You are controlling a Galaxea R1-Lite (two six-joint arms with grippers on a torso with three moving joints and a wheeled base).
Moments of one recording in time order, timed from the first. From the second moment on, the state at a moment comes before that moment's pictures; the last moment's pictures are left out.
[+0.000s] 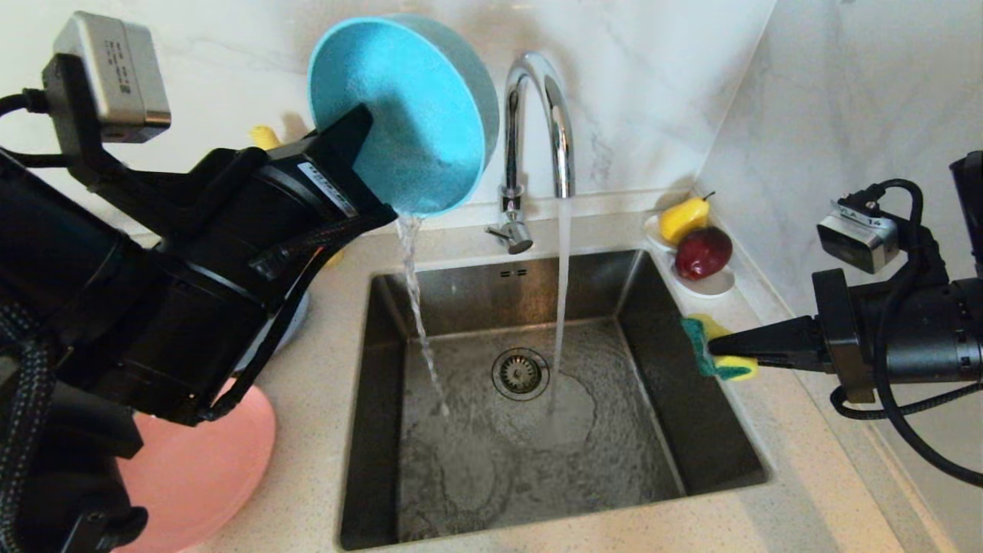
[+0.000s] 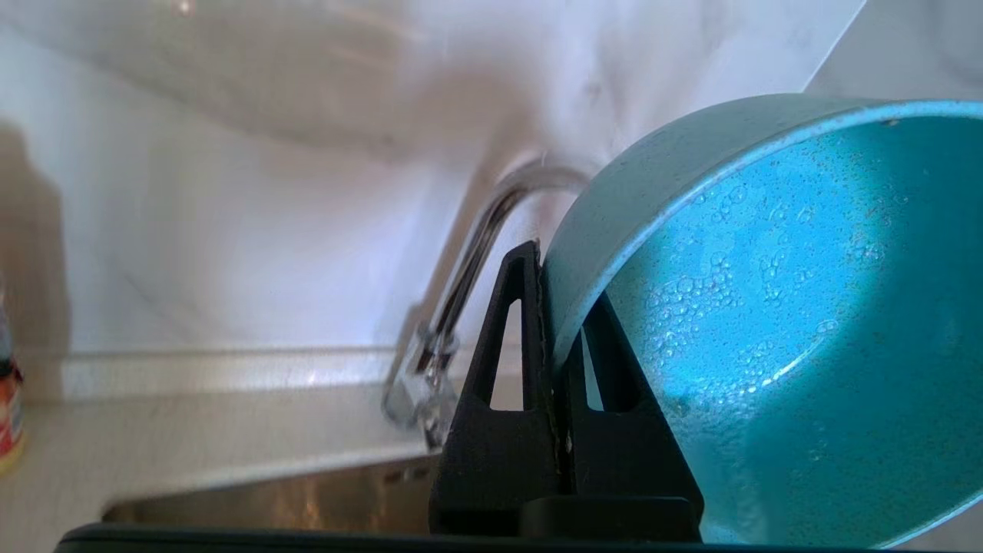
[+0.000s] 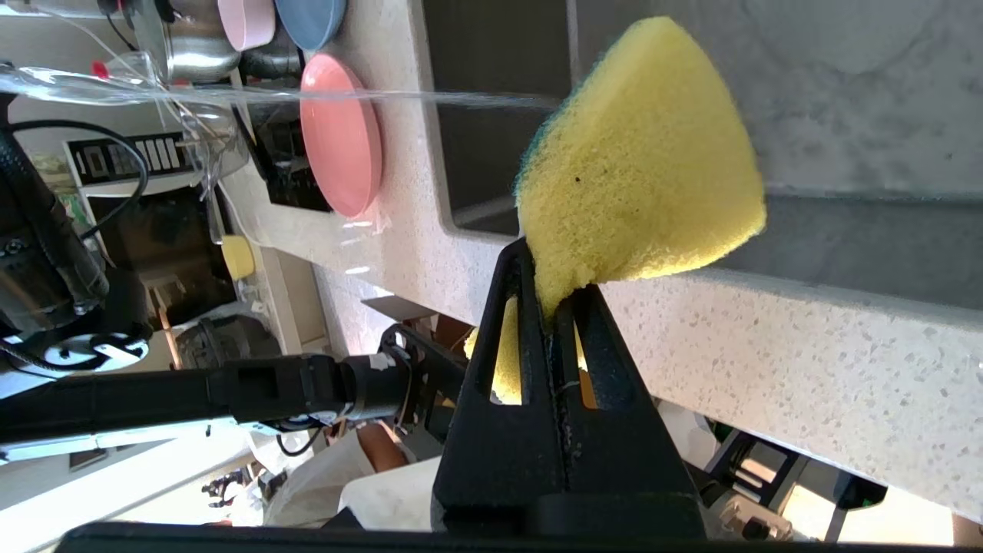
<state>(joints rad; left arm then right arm) -0.68 1.55 -0.75 -1.35 0.29 -0.07 0.30 1.40 -1.13 0.26 0.54 0.65</state>
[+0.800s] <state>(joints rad) -0.66 1.51 -0.79 -0.78 0.31 -0.10 0.30 1.39 -1.10 0.26 0.54 0.65</state>
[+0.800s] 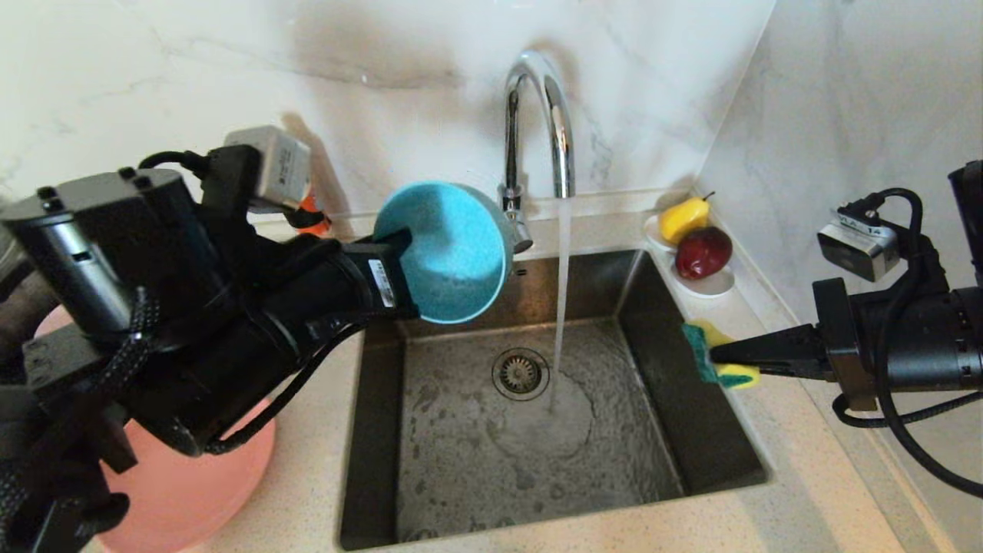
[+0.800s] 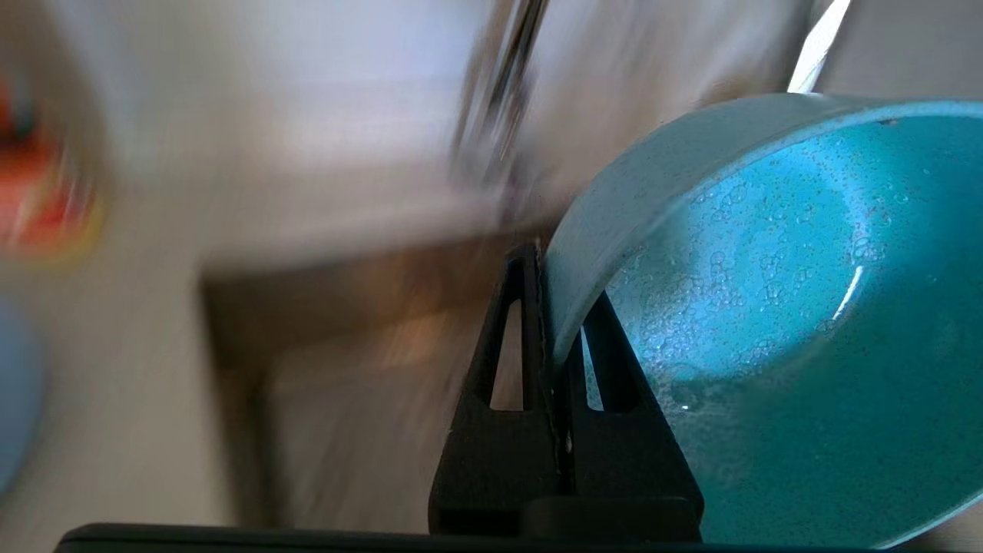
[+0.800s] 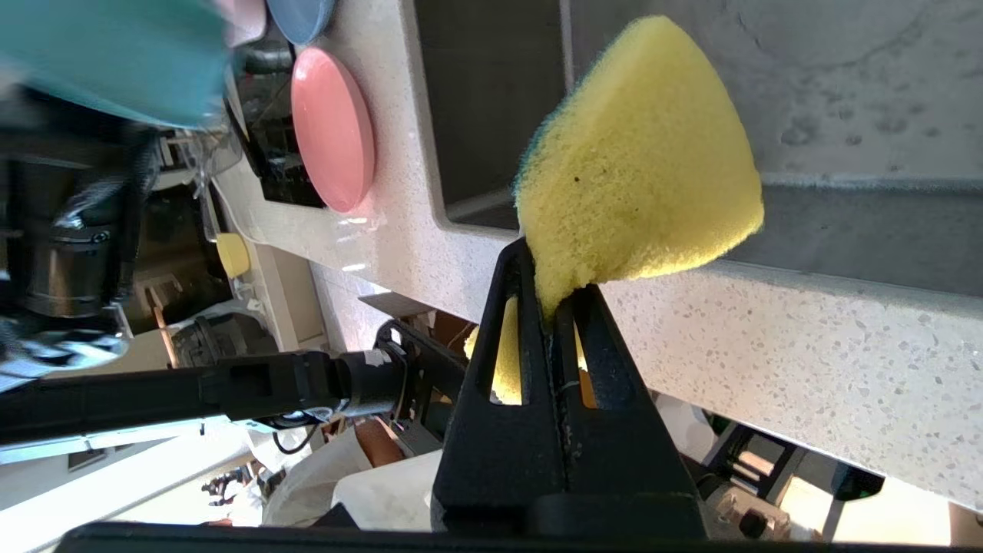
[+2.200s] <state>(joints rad) 0.57 1.39 -1.18 0.59 0.05 -0.52 0.28 1.44 -1.05 0.22 0.54 0.60</state>
